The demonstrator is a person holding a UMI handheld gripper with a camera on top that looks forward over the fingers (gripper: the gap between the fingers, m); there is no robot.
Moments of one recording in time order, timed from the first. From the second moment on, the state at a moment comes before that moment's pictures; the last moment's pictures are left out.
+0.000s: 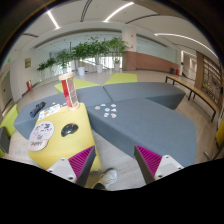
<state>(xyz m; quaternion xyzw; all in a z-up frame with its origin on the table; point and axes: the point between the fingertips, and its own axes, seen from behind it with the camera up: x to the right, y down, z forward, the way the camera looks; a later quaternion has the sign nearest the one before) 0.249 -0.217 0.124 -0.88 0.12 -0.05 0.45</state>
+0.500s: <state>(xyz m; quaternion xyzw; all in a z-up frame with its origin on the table) 0.076 -0.079 0.040 -0.89 -0.02 0.08 0.46</state>
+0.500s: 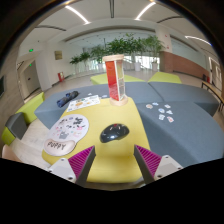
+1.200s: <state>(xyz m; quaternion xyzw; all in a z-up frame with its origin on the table) 0.031 0.072 -0.017 -0.89 0.02 0.02 0.45</state>
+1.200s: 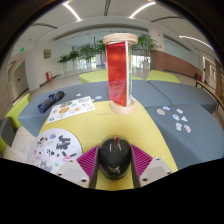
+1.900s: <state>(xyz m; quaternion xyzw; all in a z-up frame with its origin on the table) -0.145 0.055 0.014 -0.89 -0.01 0.07 0.45</state>
